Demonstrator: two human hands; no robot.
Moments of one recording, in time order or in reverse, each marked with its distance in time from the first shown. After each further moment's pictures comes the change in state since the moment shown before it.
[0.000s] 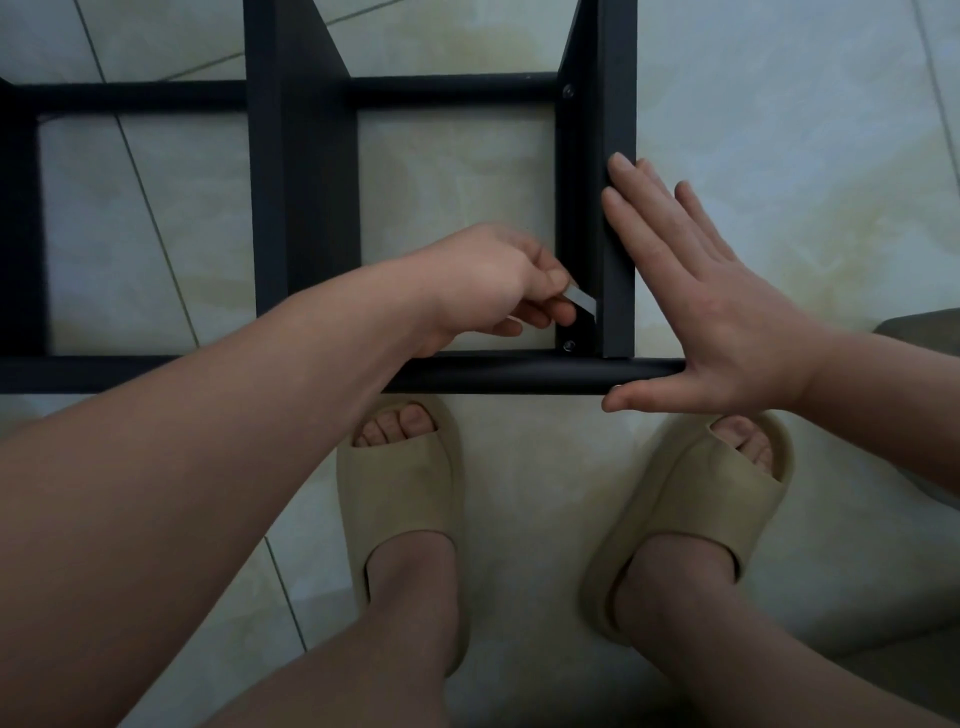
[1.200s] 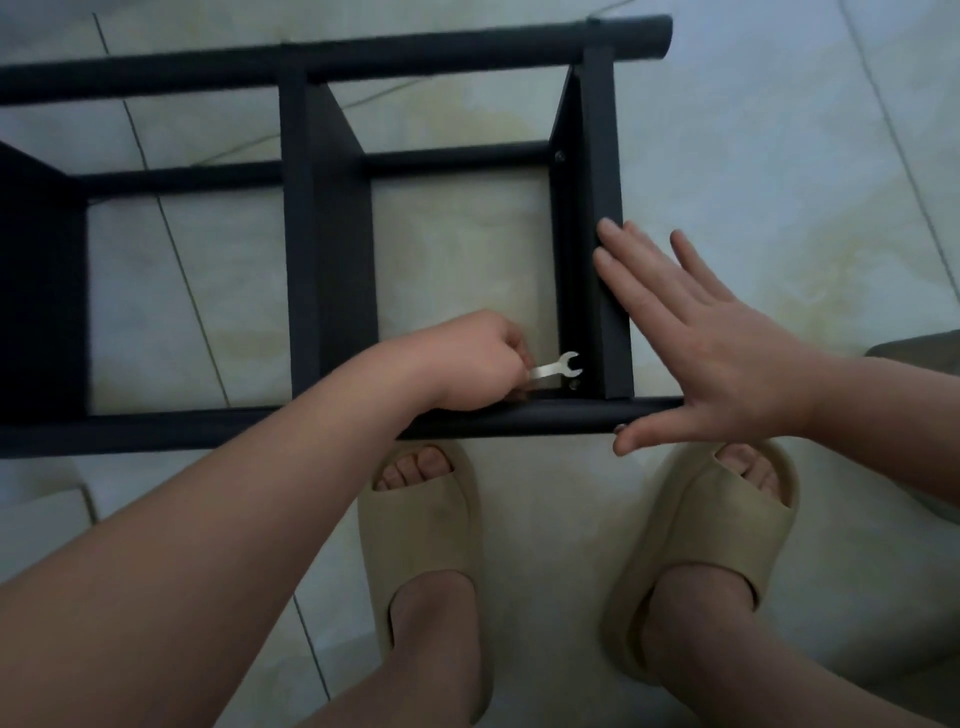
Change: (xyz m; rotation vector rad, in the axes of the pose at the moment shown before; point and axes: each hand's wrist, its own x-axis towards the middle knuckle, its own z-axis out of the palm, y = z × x) left_hand -0.003 -0.014 -0.007 0.504 0.002 -0.056; right_hand 0.000 -0.009 -0.014 -0.161 -0.141 0.020
